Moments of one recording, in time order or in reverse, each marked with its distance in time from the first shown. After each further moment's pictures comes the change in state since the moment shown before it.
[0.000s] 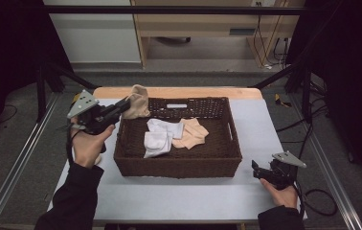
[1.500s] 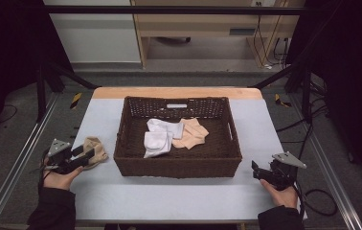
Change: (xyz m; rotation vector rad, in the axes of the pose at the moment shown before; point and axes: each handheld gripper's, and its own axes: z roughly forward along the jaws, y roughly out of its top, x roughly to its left) left arm 0.082 -0.151 -0.071 0.363 0.312 -0.150; right arm 0.001 0.000 -0.002 0.000 -0.001 0.001
